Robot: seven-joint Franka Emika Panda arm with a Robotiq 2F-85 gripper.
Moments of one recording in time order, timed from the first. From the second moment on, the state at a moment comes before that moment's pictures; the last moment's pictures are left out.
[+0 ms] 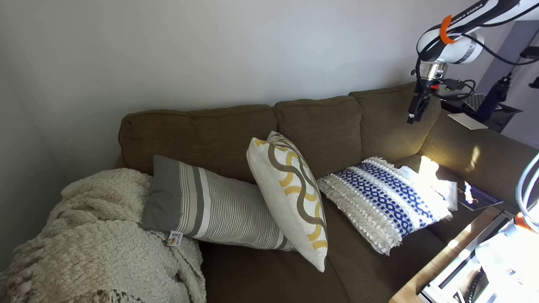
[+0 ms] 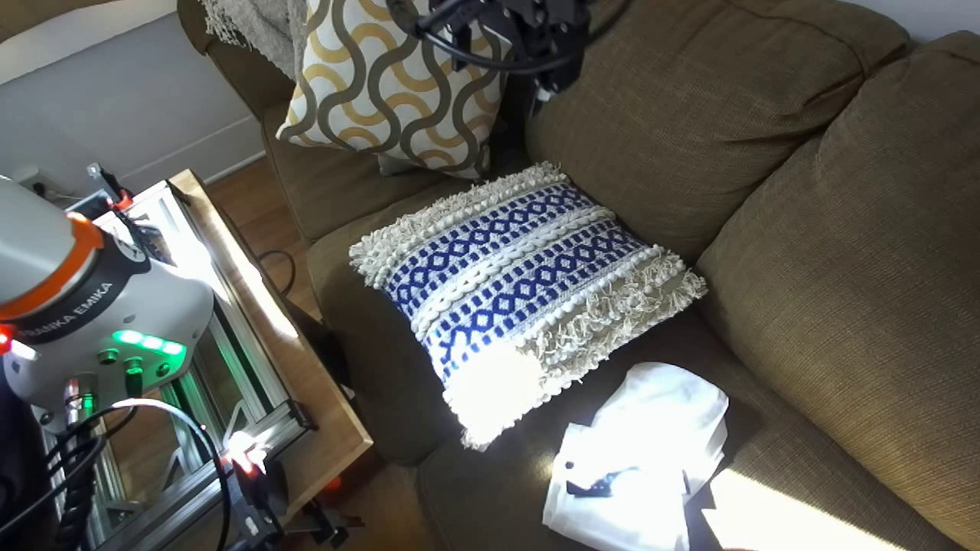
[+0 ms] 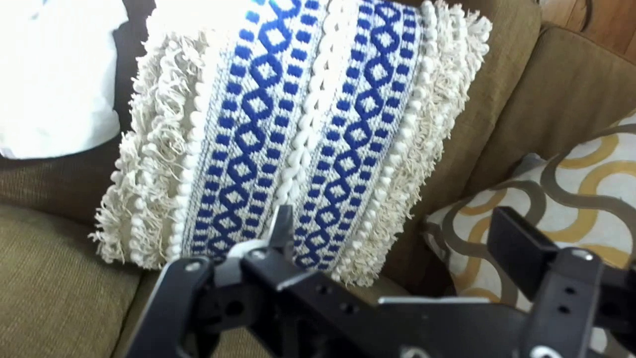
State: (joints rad) arm -0.13 0.08 -0.30 -2.18 0.11 2.05 -0.70
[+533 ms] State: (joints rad) arm -0.24 0.30 -0.28 -1.96 0.13 1.88 -0.78
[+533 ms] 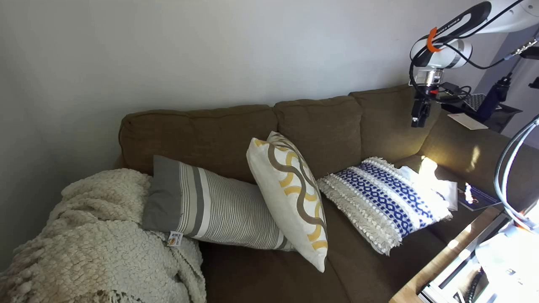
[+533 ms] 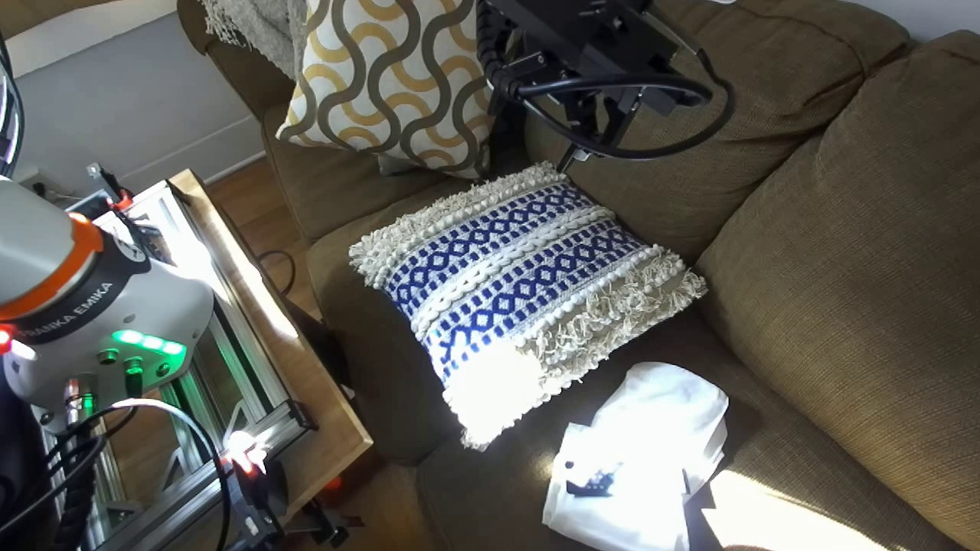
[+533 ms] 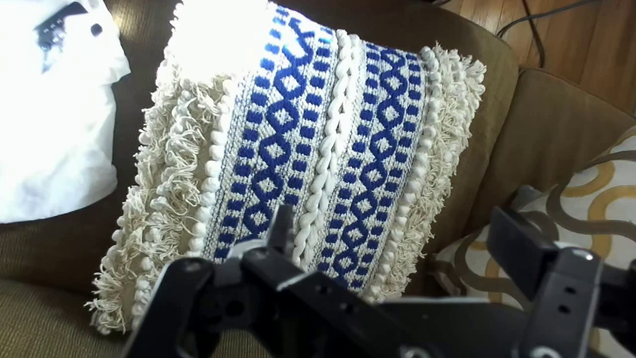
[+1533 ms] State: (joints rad) arm -0.57 0.95 -0.20 -1.42 0.15 1.61 -0.76
